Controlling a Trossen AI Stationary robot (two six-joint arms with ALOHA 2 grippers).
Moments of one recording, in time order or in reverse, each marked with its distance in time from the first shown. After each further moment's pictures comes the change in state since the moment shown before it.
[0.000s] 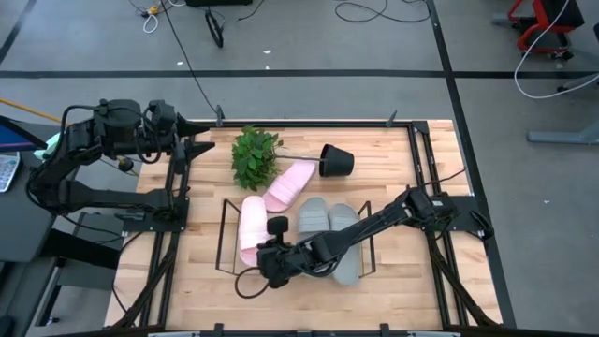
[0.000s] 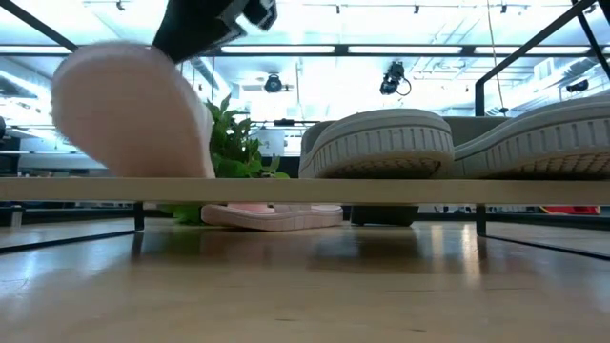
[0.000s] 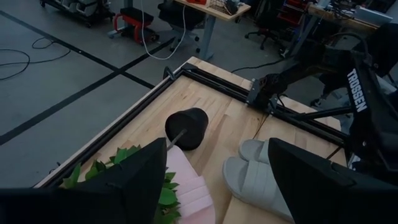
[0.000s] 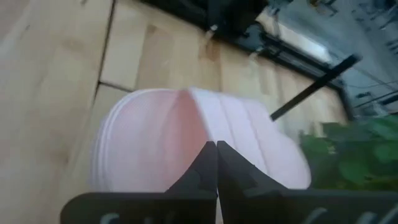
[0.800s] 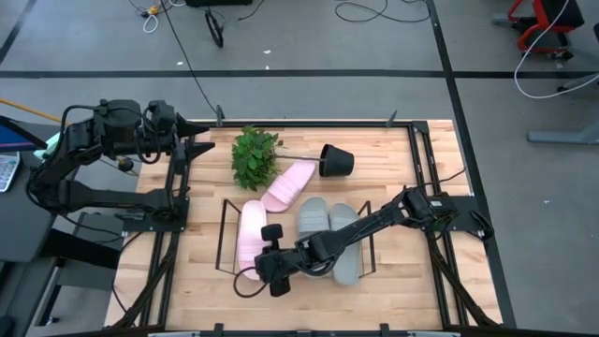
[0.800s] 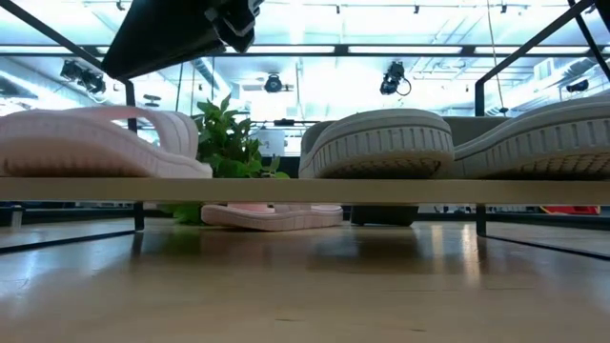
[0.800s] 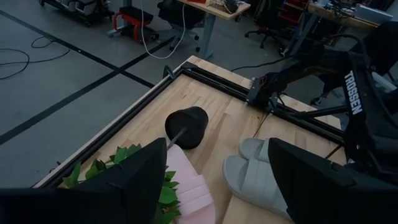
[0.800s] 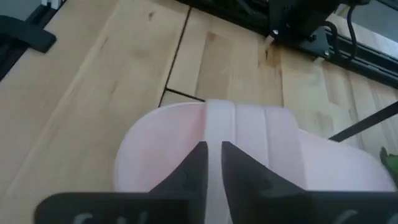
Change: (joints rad) left arm 0.000 0.000 0.000 -0.005 0.000 0.002; right arm -0.014 0.024 -0.002 0.052 -0.246 0.027
